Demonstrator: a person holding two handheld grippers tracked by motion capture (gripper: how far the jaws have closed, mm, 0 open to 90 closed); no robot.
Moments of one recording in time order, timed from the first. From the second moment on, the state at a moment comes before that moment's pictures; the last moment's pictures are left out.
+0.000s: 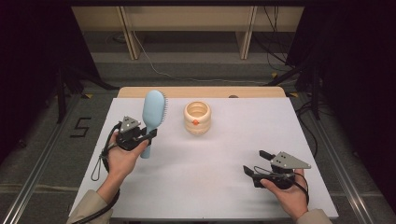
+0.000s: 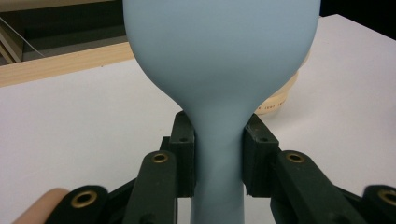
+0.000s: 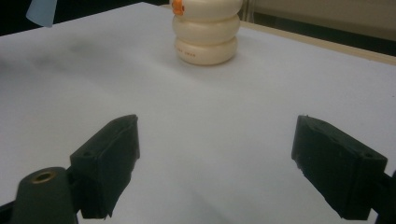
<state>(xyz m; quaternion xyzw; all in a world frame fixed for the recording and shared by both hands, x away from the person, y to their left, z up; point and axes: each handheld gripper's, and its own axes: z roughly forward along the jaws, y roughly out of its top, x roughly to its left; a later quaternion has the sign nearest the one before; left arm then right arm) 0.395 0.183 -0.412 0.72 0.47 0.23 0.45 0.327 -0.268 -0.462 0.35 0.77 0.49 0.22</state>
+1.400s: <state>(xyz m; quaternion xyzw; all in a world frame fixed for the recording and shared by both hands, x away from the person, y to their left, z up) 0.386 0.158 -0.417 0.73 0.45 0.21 0.46 0.327 -0.267 -0.463 0.35 0.76 0.49 0.22</state>
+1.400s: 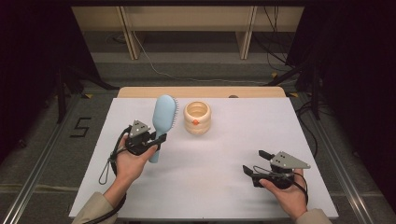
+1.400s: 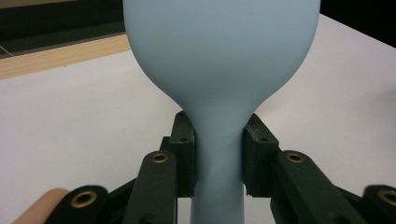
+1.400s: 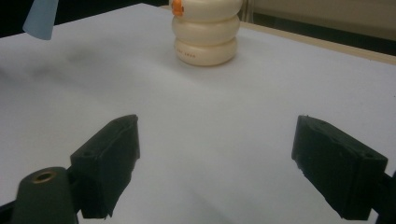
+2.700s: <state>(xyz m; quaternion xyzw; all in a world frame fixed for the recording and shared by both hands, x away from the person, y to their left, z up) 0.376 0.130 -0.416 0.74 0.43 0.19 0.47 0.329 -0.240 -0.457 0.35 0.76 0.51 0.22</state>
